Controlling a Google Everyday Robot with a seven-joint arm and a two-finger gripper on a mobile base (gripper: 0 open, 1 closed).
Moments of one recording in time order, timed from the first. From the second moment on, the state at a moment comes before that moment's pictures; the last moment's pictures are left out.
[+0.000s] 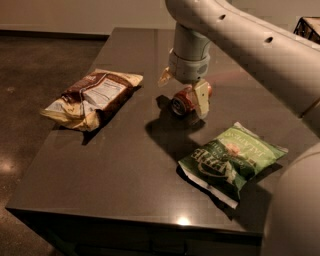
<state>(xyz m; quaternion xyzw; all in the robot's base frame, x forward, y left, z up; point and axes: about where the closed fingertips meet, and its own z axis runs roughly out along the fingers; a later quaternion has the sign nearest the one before) 0.619 -0.072 0.851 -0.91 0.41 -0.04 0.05</state>
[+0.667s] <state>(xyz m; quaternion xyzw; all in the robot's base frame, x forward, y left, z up) 0.631 -0.076 0.859 -0.91 0.41 -0.05 0.04</state>
